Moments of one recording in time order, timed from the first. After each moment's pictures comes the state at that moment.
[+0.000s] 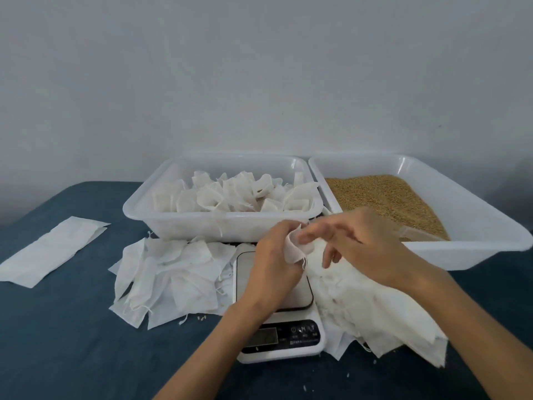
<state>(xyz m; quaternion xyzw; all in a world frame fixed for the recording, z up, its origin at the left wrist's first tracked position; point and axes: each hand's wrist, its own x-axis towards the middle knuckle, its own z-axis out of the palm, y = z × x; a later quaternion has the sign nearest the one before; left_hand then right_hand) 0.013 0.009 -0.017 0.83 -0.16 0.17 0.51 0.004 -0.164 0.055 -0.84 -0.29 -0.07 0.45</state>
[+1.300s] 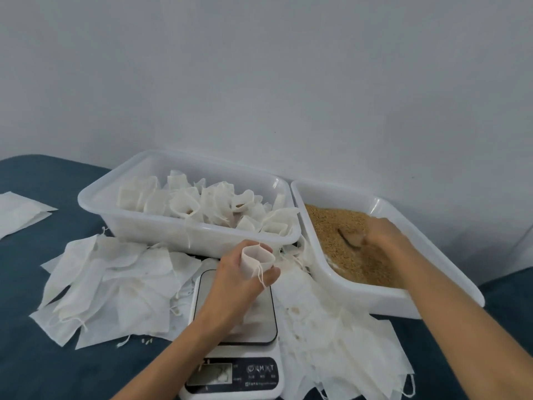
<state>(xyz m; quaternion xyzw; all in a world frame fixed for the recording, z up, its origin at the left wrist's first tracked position) 0.026 0.013 -0.026 0.67 -0.09 0.09 0.73 0.182 -0.304 0.044 -0.99 0.14 0.02 -0.05</state>
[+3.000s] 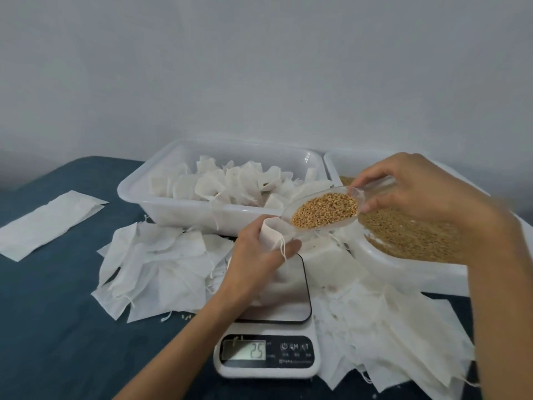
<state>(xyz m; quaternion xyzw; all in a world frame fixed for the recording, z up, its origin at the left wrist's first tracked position) 0.041 0.029 -0.031 0.74 -0.07 0.10 0.66 0.095 -0.222 0.110 -0.95 -0.22 -0.04 0.24</state>
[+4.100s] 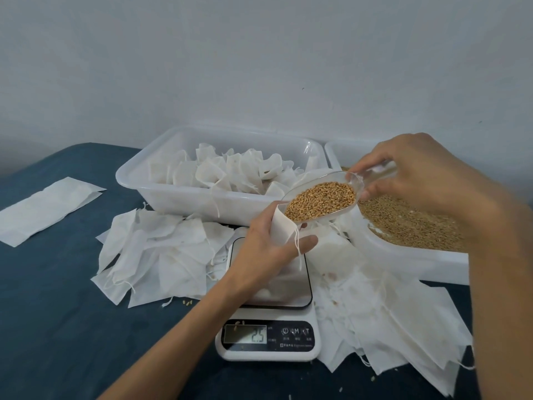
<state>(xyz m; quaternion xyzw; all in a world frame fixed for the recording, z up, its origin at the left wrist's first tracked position) 0.033 0.023 -0.029 0.73 -0.12 0.06 0.67 0.062 -0.195 0.127 -0.96 -0.18 -0.08 0.18</state>
